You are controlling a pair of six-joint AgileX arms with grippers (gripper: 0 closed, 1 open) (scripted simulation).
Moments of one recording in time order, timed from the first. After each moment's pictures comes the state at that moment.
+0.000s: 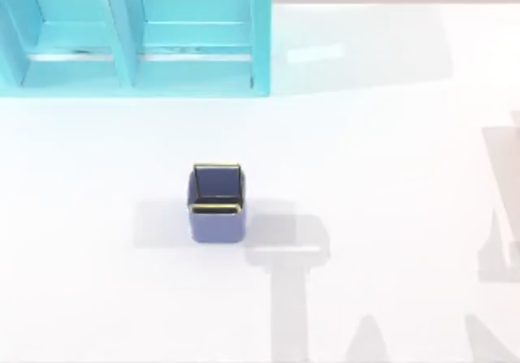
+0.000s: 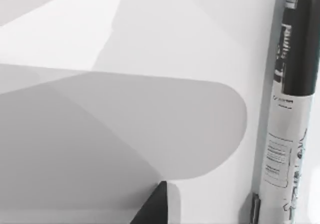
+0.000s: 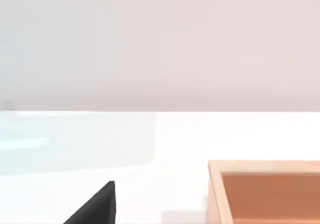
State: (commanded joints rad) left arm 0.68 2.17 1.23 -0.36 0.54 -0.51; right arm 0.00 0.00 0.00 0.00 0.00 0.00
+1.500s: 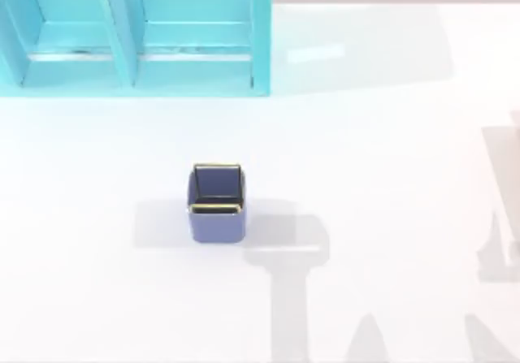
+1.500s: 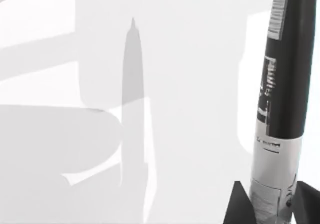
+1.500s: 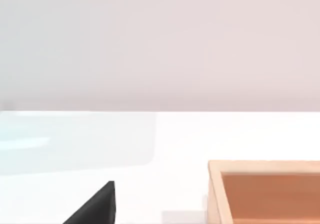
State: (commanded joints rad) left arm 0.95 1.82 1.26 -0.87 0.56 -0.25; right arm 0.00 0.00 0.00 0.00 0.00 0.00
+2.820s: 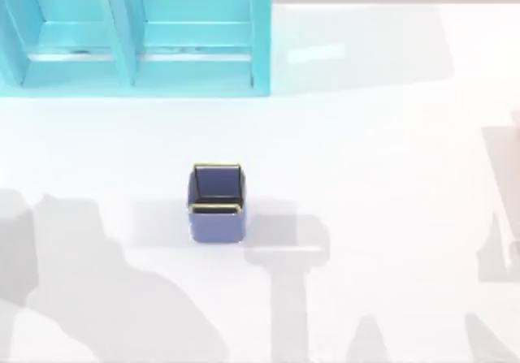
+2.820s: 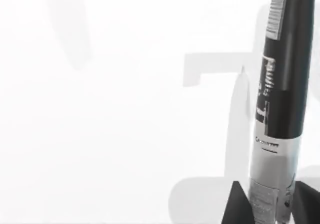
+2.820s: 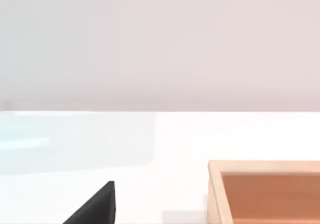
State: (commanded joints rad) left arm 0.42 1.77 1.30 -0.94 -0.06 -0.62; right arm 0.00 0.00 0.00 0.00 0.00 0.00
